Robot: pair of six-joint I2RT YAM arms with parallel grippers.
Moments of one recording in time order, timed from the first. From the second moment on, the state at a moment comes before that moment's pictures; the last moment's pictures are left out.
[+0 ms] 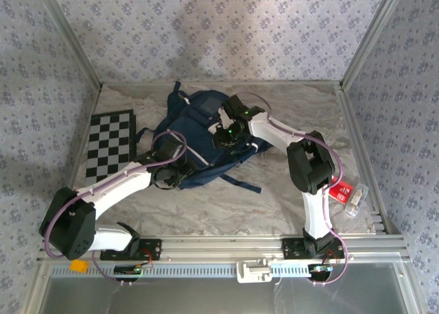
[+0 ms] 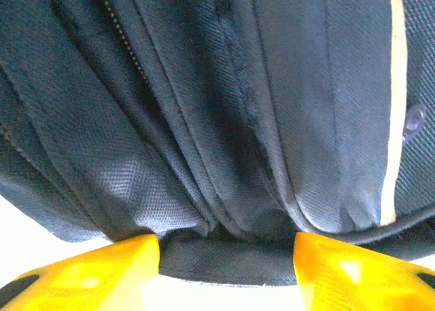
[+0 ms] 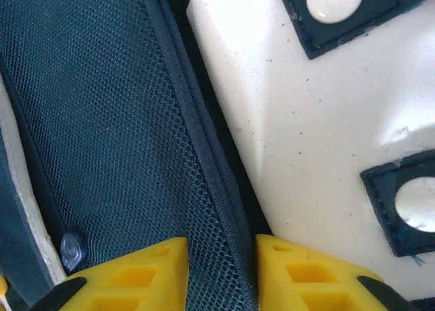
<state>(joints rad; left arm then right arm) -0.61 1.31 0.77 -0.53 0.04 -1.21 0.58 2.03 1.61 -0.71 -0.32 0.32</state>
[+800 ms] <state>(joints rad) -0.44 1.40 0.85 -0.42 0.06 -1.04 0.49 1.79 1.32 -0.38 -0.47 0.71</state>
